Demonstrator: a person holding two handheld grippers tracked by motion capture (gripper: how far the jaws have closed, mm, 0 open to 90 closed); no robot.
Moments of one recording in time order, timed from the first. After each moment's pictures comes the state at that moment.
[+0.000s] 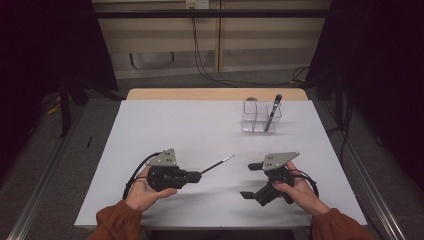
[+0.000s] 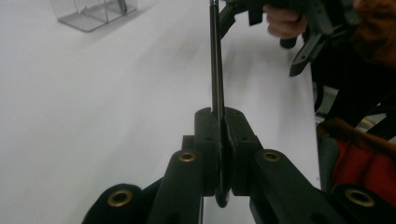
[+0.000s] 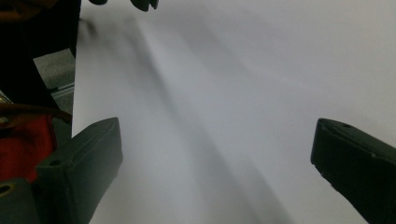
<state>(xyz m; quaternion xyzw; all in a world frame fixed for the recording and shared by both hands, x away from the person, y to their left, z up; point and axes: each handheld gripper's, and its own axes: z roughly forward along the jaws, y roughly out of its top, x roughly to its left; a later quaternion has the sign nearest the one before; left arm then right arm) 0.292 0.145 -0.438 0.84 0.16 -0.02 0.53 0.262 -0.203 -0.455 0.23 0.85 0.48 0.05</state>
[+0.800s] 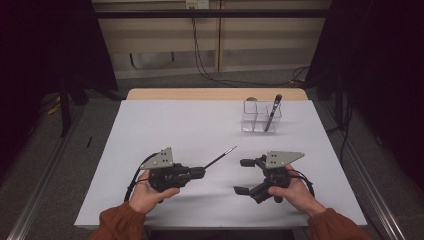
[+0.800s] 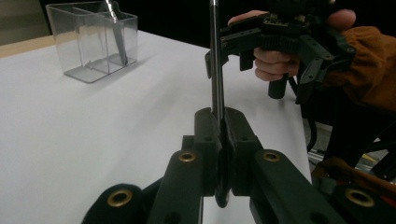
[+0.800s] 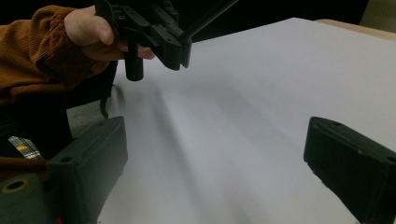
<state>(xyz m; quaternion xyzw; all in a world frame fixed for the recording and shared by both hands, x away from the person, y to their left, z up) 0.287 0.139 -0.436 0.79 0.15 0.00 0.60 0.260 -0.193 -0.446 0.21 0.78 0.58 0.04</state>
